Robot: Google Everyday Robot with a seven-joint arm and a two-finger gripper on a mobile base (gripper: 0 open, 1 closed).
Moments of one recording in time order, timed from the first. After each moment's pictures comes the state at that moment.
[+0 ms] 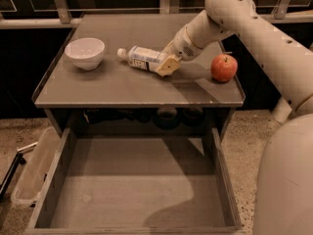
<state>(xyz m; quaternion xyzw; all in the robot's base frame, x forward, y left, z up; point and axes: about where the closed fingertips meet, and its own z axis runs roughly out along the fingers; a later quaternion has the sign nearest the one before) 0.713 -0.046 0.845 -0.59 0.72 0.16 0.32</state>
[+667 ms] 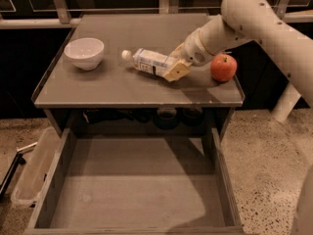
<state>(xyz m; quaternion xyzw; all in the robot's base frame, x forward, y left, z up) 0.681 -0.063 0.852 -0.59 0.72 0.16 0.33</state>
